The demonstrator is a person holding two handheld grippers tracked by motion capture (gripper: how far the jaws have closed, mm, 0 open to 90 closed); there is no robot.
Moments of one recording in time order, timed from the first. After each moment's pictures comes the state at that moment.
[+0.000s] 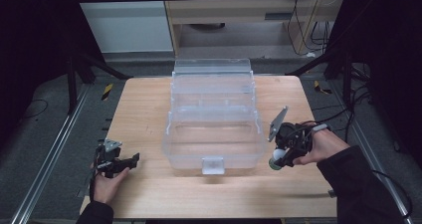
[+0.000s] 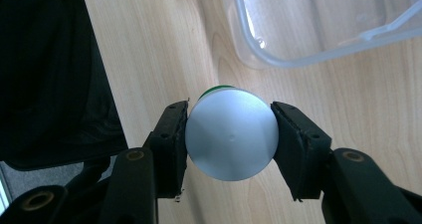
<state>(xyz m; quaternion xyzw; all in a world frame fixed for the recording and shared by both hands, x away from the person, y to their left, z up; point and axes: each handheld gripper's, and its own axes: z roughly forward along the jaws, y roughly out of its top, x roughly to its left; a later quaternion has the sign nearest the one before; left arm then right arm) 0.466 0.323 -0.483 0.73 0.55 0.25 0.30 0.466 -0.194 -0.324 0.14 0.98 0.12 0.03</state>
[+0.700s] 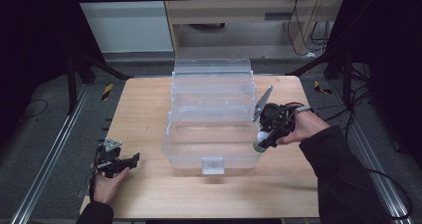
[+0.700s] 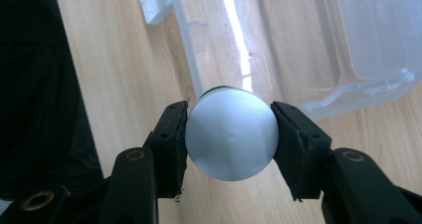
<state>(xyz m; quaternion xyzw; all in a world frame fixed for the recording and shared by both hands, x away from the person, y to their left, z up) 0.466 0.322 -0.482 0.73 0.55 0.25 0.31 0.504 -0.162 -0.305 0.13 0.98 0.15 0.04</state>
